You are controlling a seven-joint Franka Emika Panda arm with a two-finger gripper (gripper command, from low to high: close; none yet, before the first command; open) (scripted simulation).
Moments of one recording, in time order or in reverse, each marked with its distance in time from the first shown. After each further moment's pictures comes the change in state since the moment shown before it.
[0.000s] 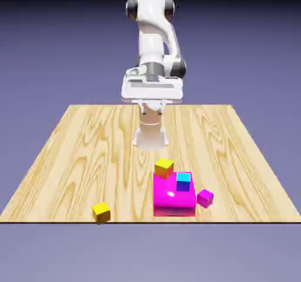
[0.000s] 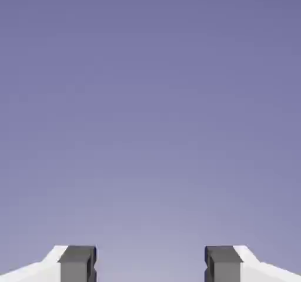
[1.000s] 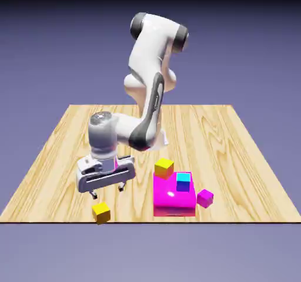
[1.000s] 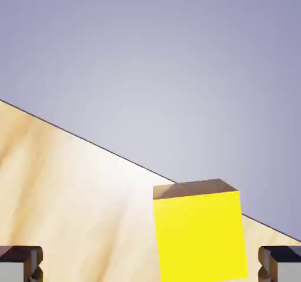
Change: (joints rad) arm 0.438 1.087 -0.723 0.646 0.540 -0.564 -1.085
